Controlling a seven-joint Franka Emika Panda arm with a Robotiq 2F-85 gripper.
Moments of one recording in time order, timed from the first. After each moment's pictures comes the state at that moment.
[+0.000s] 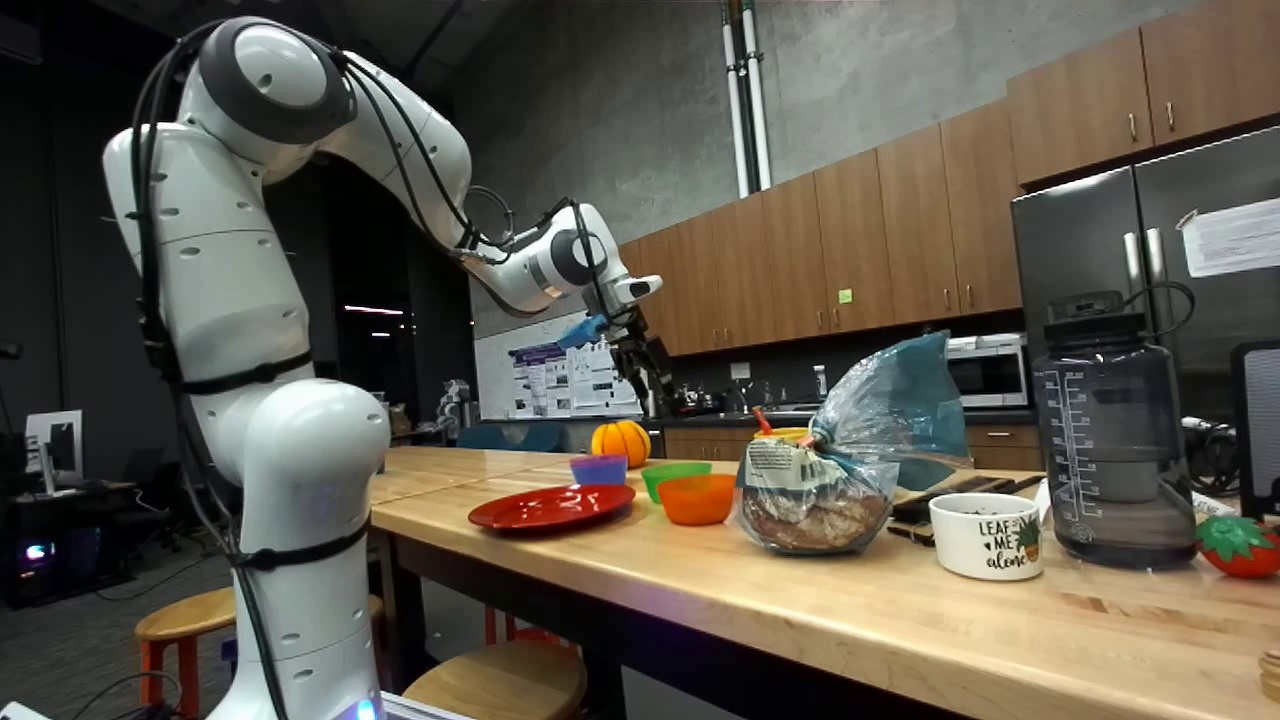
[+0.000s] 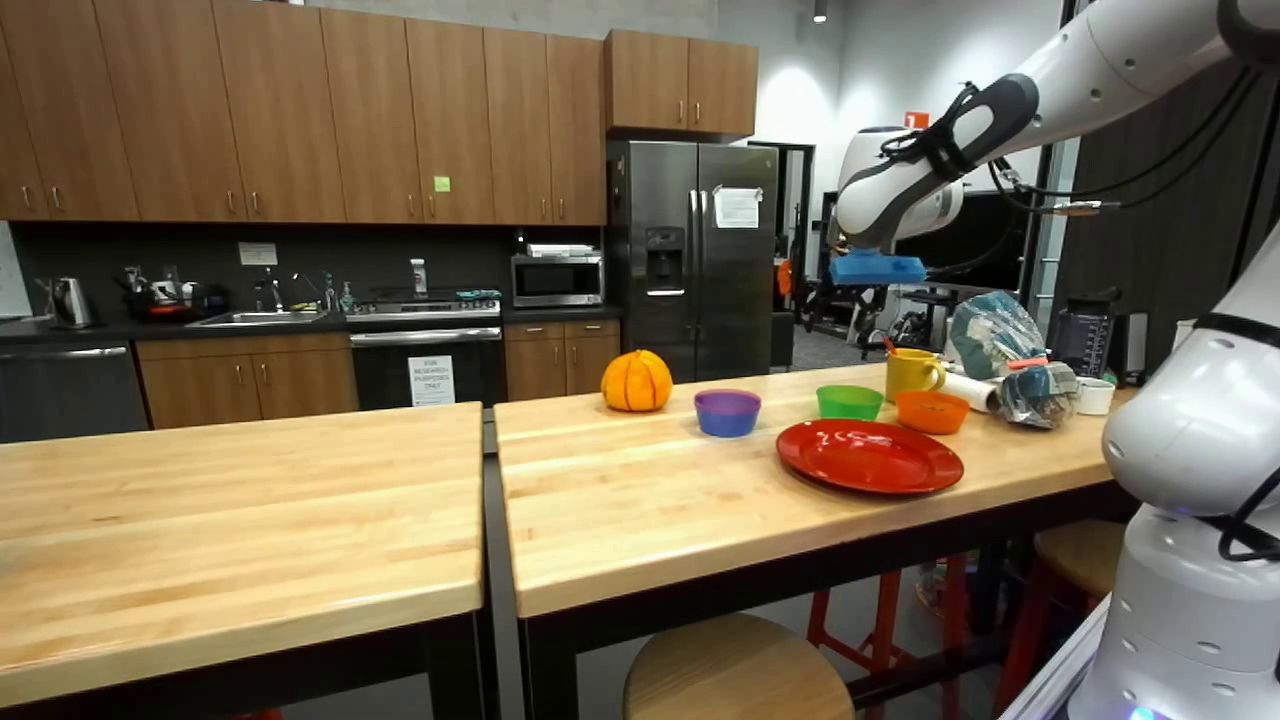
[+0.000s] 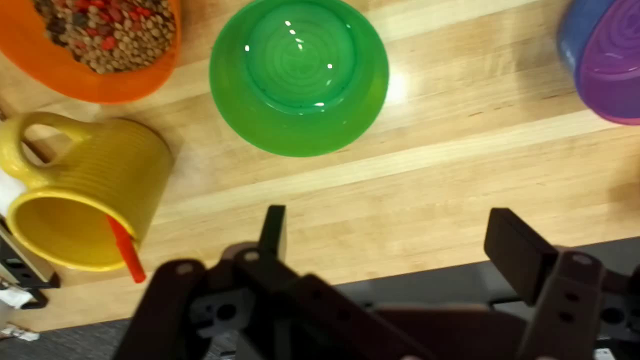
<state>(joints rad) -0.20 -0.30 -0.06 -2.36 -0.20 2.43 0.46</state>
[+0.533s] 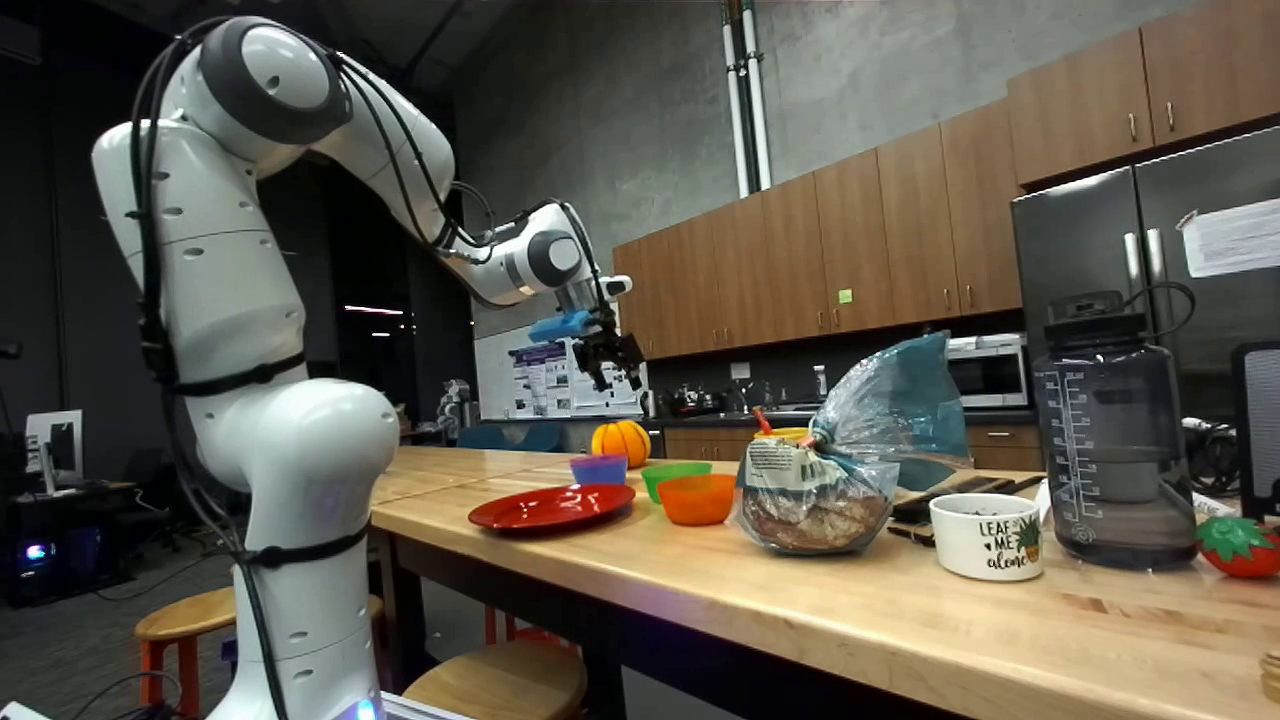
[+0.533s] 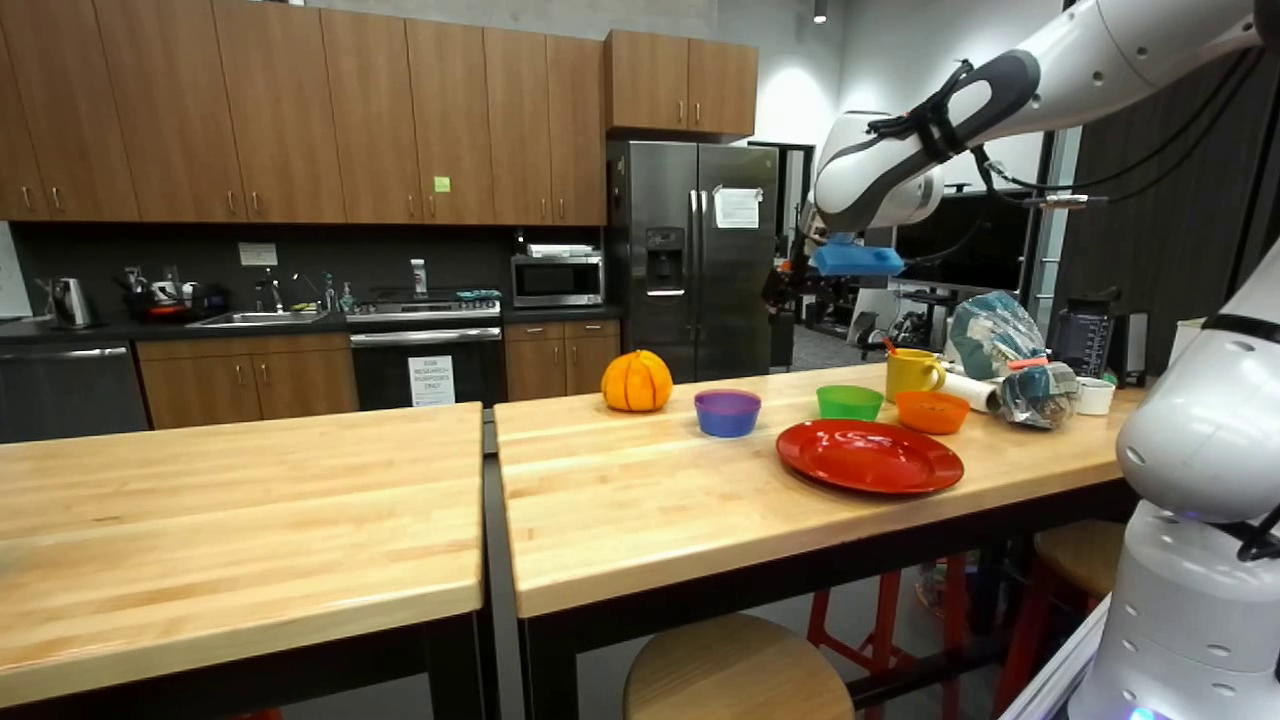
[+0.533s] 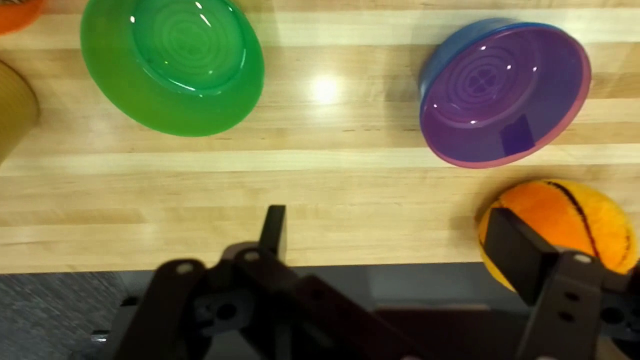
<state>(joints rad) -0.09 -0.33 -0.04 -2.36 -0.08 2.44 0.22</state>
